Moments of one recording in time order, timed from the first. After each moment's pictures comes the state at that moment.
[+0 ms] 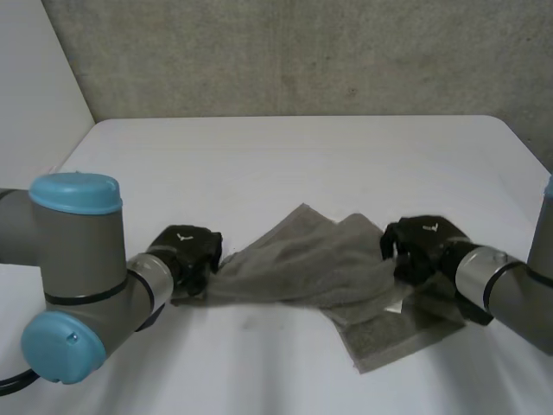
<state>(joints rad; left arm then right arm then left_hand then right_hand) 4.24 -2.03 -1.56 3.07 -1.52 3.35 1.79 -1.21 1.69 0.03 1.23 2.90 1.08 1.11 1.10 1.11 0.92 1.35 1.18 1.16 1.18 0.96</state>
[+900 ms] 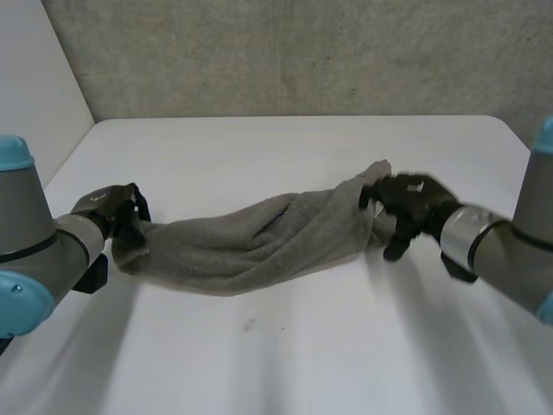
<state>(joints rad) 4.48 -1.97 -1.55 3.10 -1.58 3.06 1.88 -1.19 1.50 0.11 1.25 2.88 0.90 0.90 0.90 0.91 0.74 0.54 0.46 0.47 0.46 0.27</state>
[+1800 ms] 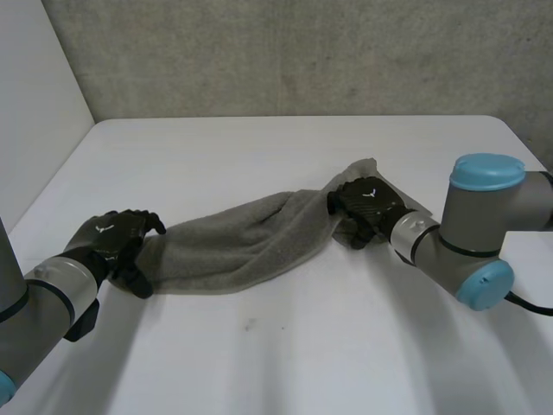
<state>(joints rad) 4.46 -1.71 -1.86 3.15 -1.49 3.23 1.93 -0.77 1.20 -0.12 1.18 2.79 0.40 0.40 0.40 0.40 0.23 0.58 0.55 0.53 0.53 0.35</state>
